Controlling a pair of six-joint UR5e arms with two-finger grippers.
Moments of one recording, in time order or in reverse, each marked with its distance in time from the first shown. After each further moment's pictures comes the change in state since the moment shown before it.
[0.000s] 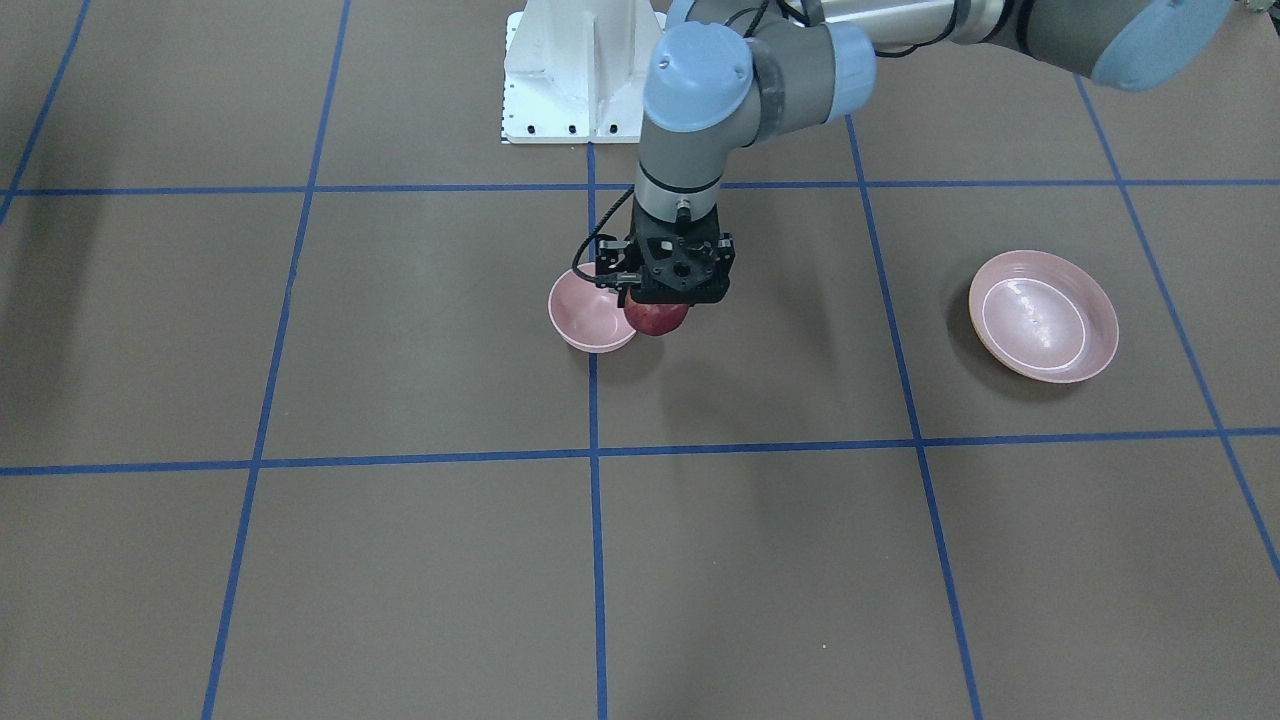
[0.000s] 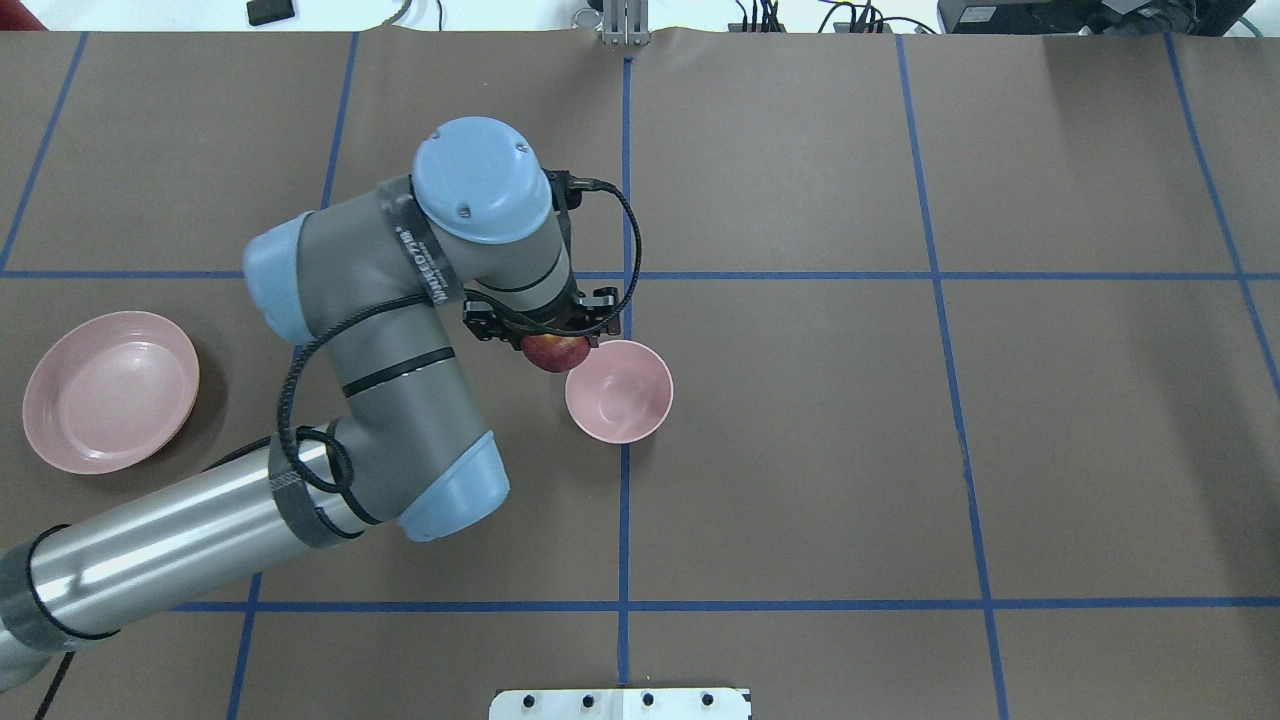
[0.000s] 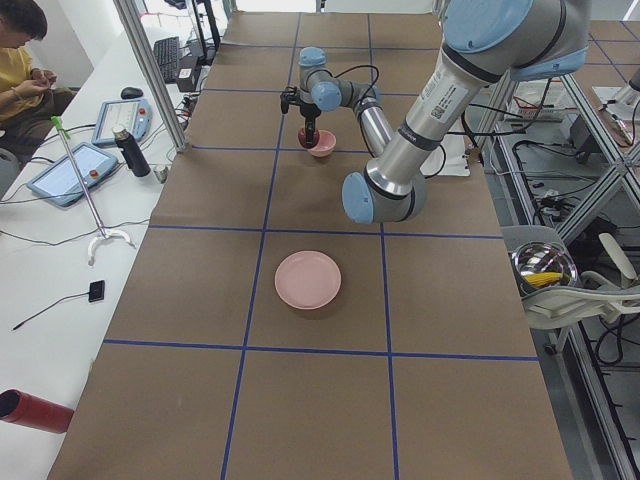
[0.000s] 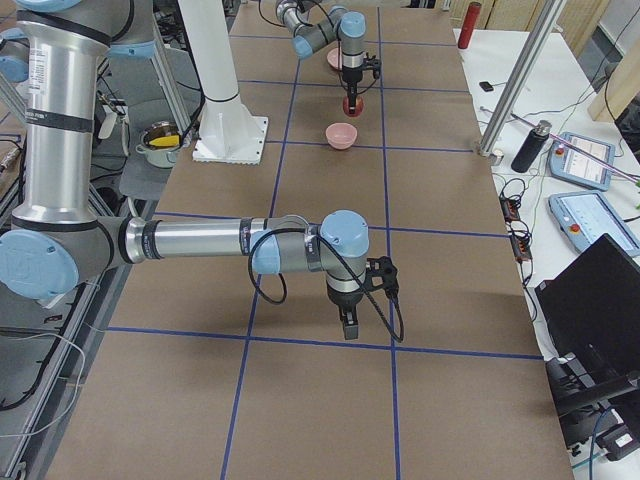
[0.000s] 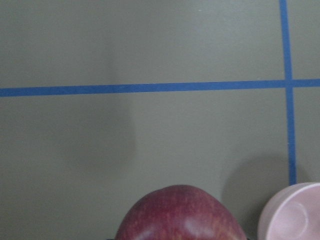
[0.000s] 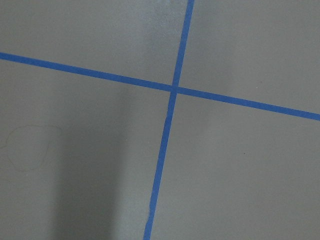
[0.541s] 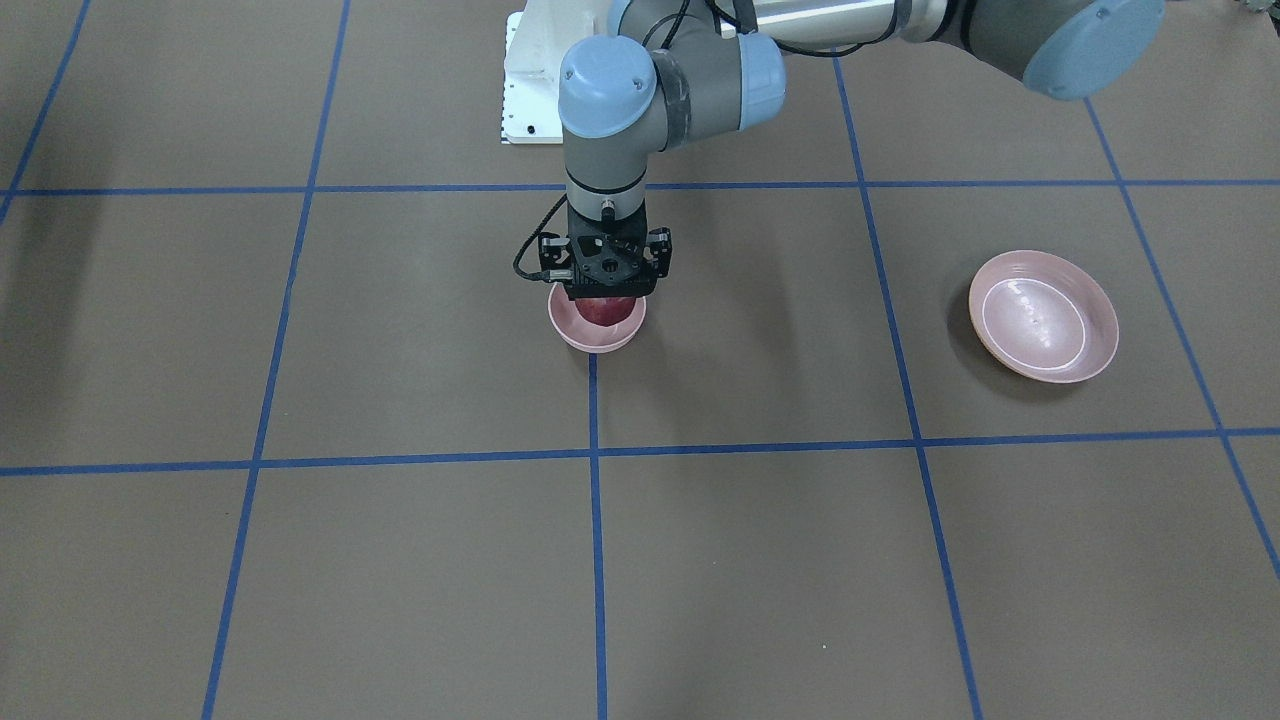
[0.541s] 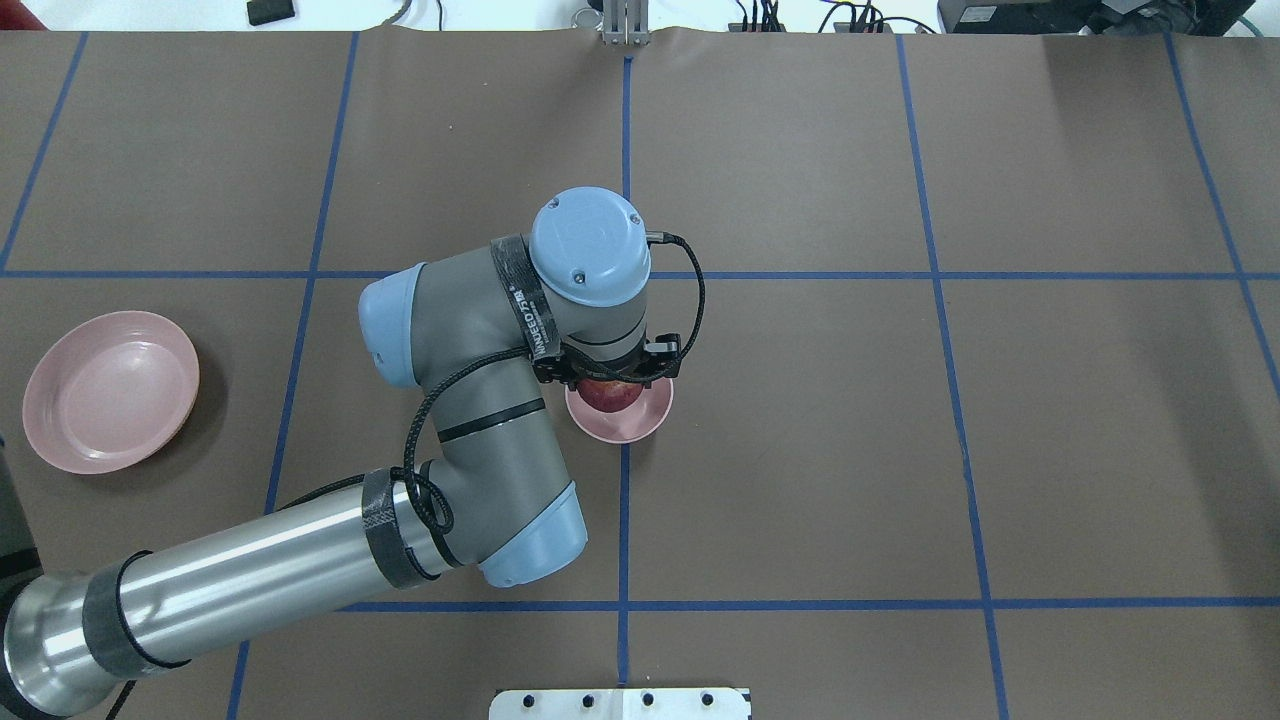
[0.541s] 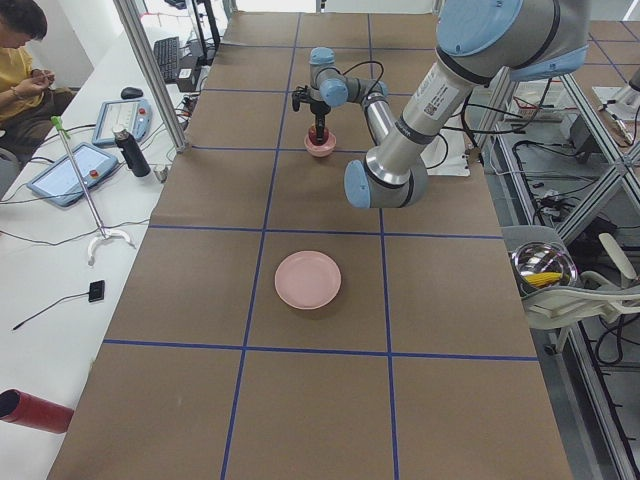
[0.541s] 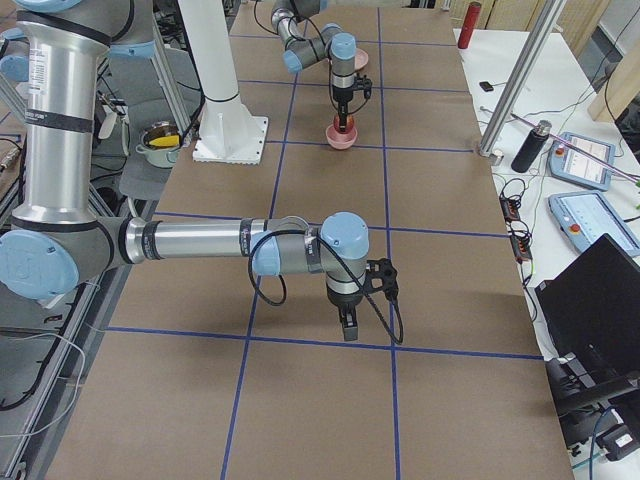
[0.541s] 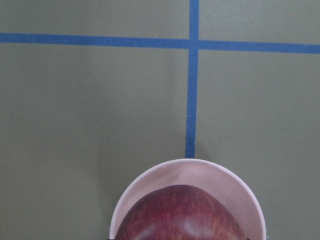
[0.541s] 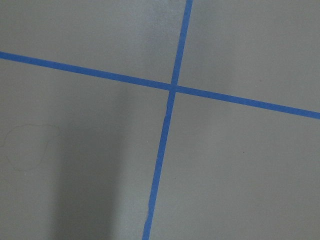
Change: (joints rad) left arm 0.069 -0.058 0.090 -0.013 0.037 -0.042; right arm 0.000 0.000 -0.005 0.000 0.000 0.000
